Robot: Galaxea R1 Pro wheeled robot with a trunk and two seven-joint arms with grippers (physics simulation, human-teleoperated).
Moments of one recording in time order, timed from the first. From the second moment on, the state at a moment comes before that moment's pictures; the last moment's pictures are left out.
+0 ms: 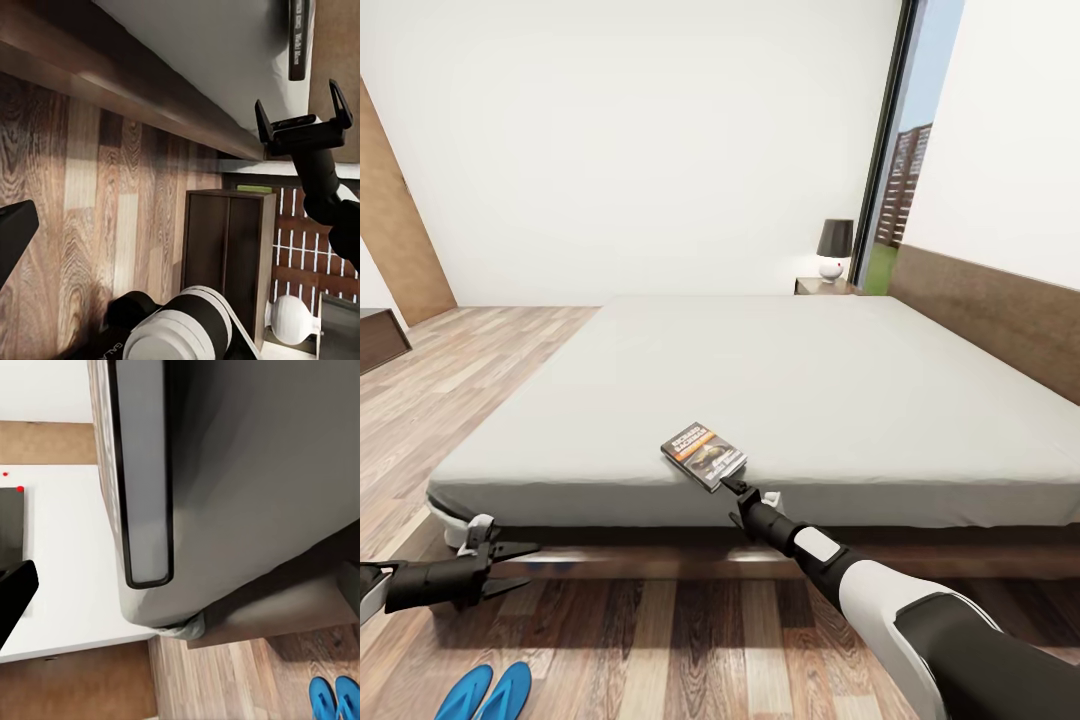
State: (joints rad) left arm -0.87 0.54 0.17 -0.01 -0.07 0.72 -1.48; right arm -0.93 0.14 0.29 -0.02 -1.28 0.36 0.58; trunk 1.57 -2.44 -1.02
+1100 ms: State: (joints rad) left arm -0.87 0.54 0.17 -0.01 -0.07 0.72 -1.48; right arm -0.93 0.14 0.29 -0.02 -1.28 0.37 0.58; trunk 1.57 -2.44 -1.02
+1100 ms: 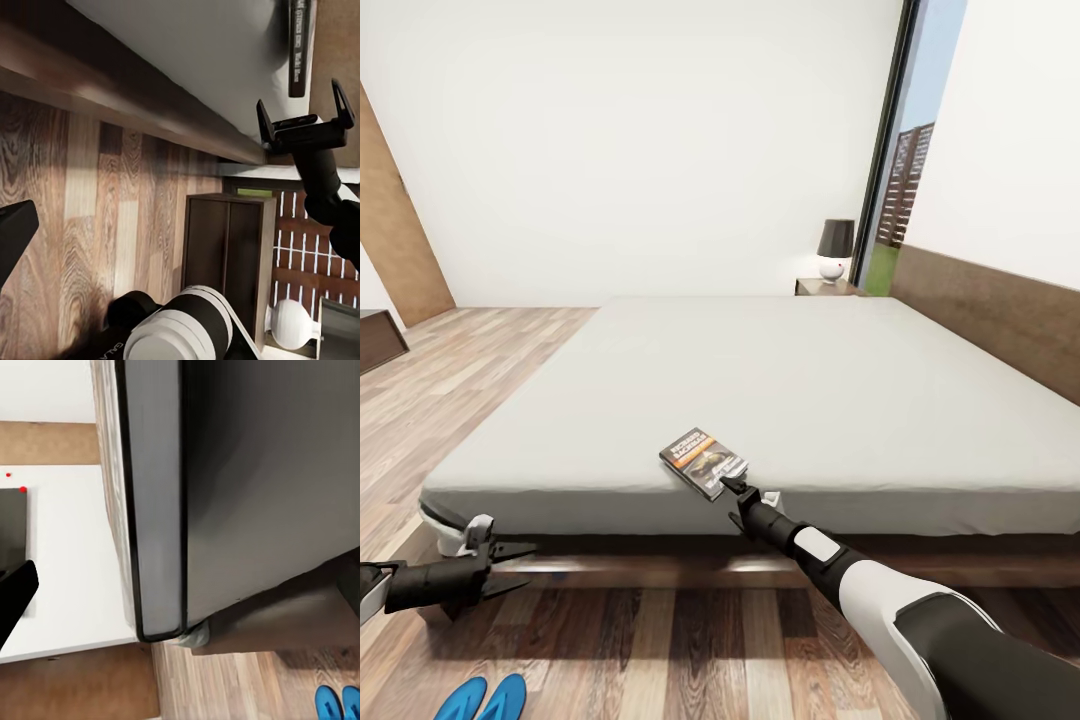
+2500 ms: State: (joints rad) left arm -0.87 0.54 0.17 -0.01 -0.07 0.72 -1.48; right arm -0.93 0.14 0.29 -0.02 -1.28 0.37 0.58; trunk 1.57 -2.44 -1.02
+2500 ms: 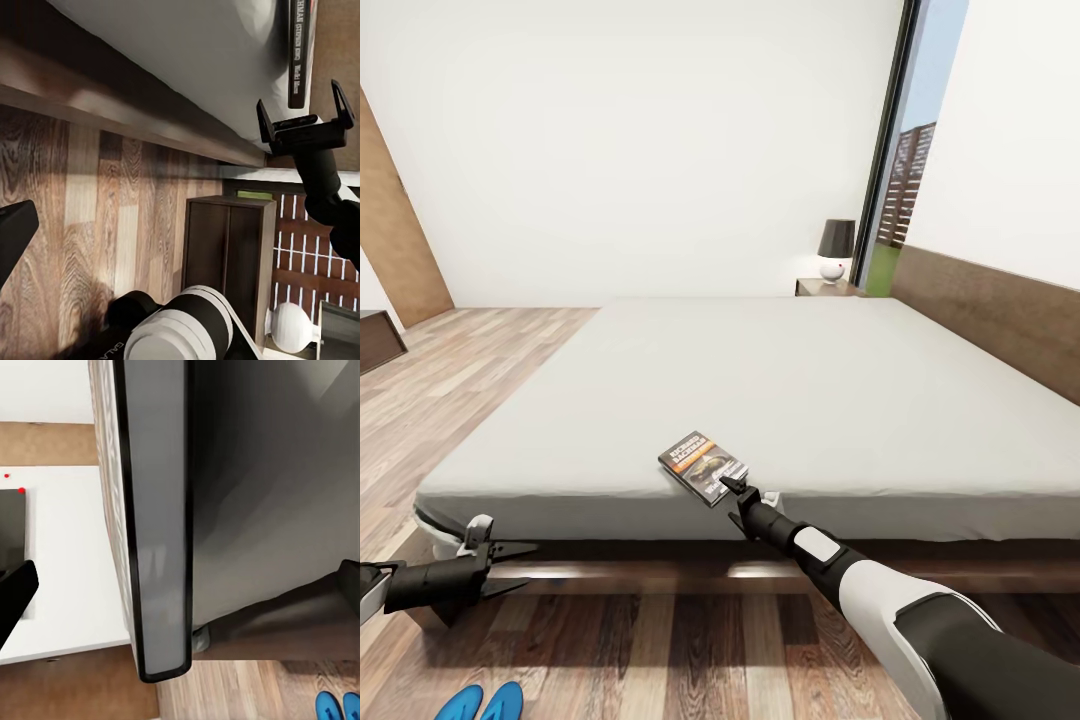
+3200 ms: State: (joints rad) left arm -0.87 0.54 0.17 -0.01 -0.07 0.72 -1.48; right arm -0.93 0.14 0.29 -0.02 -1.28 0.37 0.58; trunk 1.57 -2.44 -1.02
